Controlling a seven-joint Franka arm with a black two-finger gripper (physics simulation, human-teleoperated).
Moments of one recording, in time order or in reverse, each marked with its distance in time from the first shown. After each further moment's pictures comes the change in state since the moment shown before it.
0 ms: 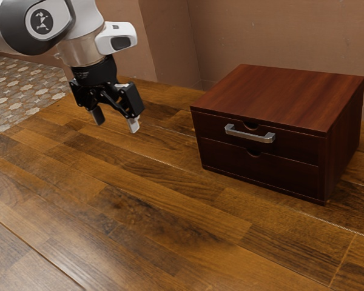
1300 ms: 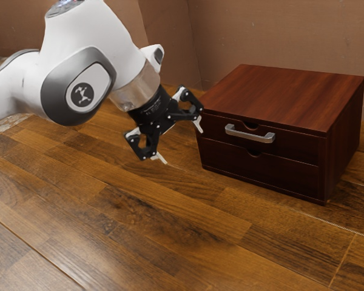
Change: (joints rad) arm -0.049 -0.132 -0.099 -0.408 -0.116 0.595 -1.178
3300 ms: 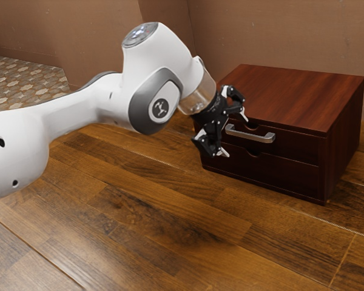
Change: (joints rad) arm -0.023 0.372 -0.013 0.251 0.003 0.205 -0.339
